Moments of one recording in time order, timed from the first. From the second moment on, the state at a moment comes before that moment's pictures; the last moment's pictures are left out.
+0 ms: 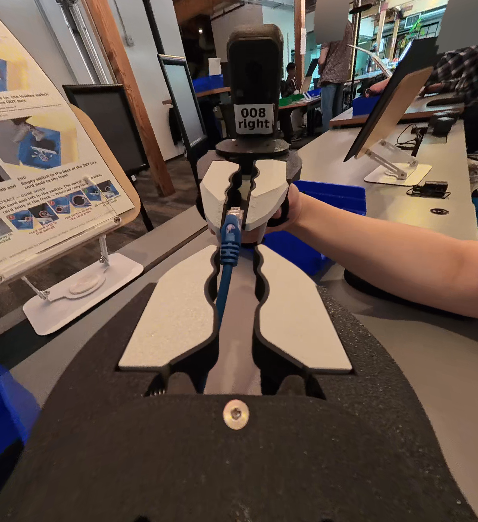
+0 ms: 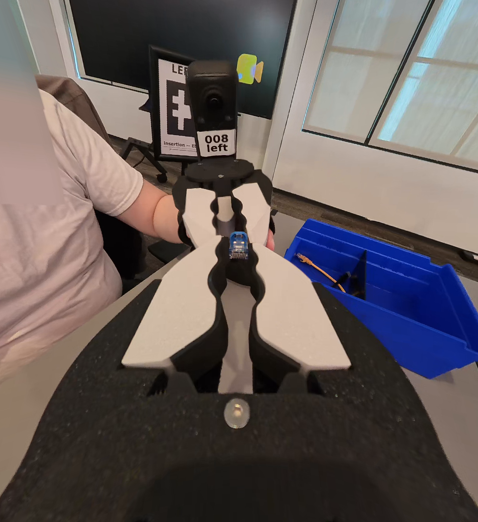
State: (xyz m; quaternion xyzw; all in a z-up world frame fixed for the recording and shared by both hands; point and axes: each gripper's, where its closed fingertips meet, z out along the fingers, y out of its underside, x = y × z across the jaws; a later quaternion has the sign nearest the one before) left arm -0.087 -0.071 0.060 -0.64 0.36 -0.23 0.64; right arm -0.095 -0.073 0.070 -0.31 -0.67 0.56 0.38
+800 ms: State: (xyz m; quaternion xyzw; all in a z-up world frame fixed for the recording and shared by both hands) left arm -0.087 -0.077 0.096 -0.55 0.27 -0.29 0.74; right arm -0.080 -0.076 0.107 -0.26 -0.58 0.68 0.35
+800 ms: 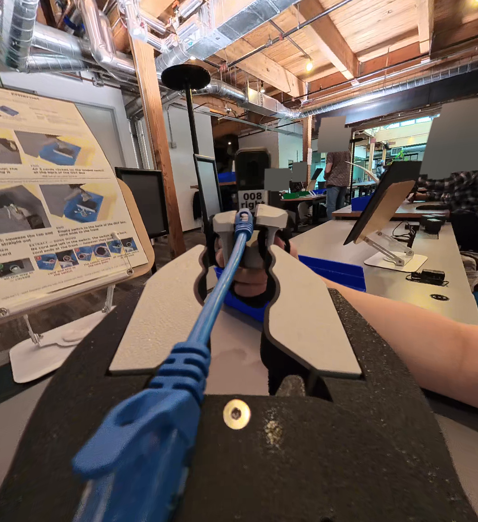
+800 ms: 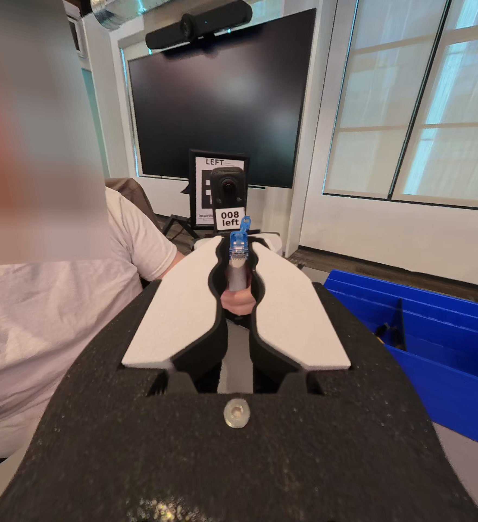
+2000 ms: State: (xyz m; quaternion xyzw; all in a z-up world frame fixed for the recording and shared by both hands) left arm -0.081 -0.085 0.080 -0.58 0.33 -0.26 0.69; right arm -0.081 -0.077 0.076 -0.31 -0.65 0.62 0.31
